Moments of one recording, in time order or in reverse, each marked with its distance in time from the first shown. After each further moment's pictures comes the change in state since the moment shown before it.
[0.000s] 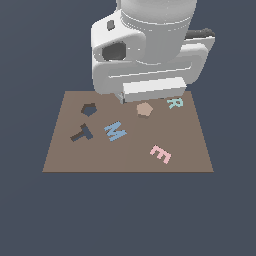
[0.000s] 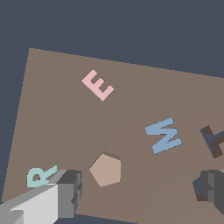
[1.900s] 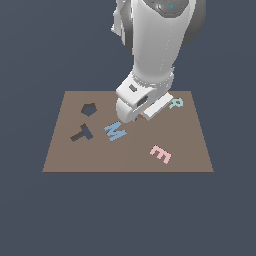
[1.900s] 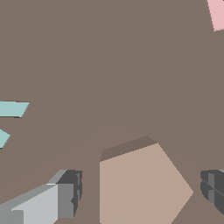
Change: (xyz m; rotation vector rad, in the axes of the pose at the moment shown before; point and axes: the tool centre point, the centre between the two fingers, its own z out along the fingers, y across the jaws) arm -0.054 -0.027 0.129 0.013 -0.028 -0.581
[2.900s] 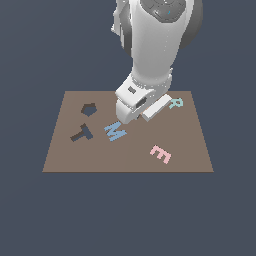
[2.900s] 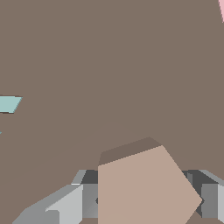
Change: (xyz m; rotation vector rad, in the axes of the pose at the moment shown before) arm -0.002 0.001 0.007 -0.001 0.000 -0.010
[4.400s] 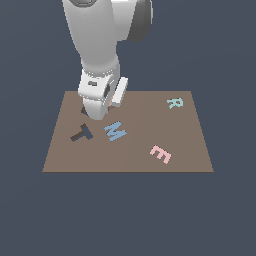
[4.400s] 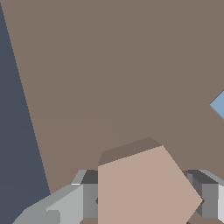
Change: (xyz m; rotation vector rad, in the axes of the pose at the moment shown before) arm -0.104 0.067 -0.006 0.000 0.000 -0.568
